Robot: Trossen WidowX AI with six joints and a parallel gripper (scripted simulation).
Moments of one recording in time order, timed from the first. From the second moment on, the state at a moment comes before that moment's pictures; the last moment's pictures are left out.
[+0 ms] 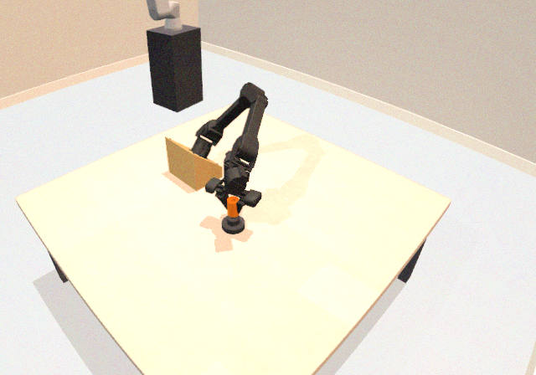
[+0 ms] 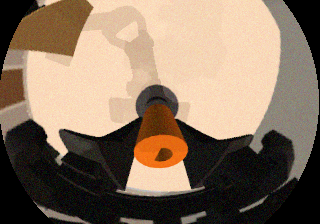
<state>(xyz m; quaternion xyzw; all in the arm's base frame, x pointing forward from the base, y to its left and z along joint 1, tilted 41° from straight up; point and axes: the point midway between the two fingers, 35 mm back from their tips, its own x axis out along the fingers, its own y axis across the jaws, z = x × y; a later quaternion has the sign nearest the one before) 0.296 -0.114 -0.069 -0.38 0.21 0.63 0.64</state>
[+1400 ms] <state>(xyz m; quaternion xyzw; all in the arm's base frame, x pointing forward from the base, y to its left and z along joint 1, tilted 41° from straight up) 0.297 -0.115 -0.068 -0.45 0.15 0.65 0.60</state>
